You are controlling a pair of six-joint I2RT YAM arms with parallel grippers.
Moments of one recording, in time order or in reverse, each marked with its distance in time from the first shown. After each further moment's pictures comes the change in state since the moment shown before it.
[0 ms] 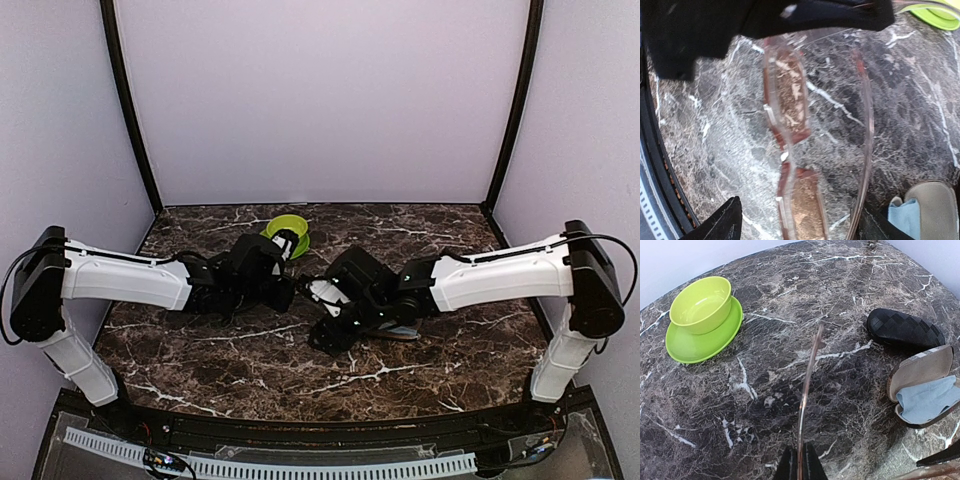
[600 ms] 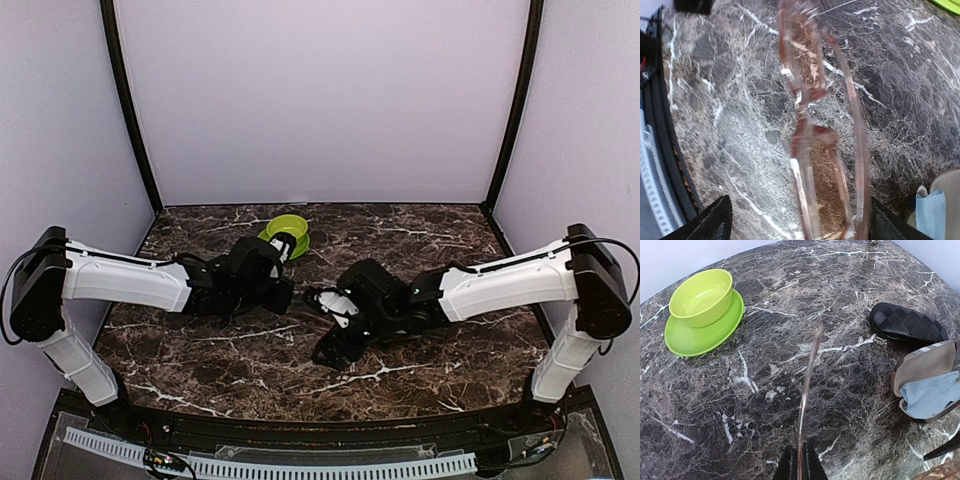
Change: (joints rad) left arm 0.000 -0.002 -0.024 0.012 0.006 -0.008; right arm -0.010 -0.037 -0.133 0.108 -0.091 0.015
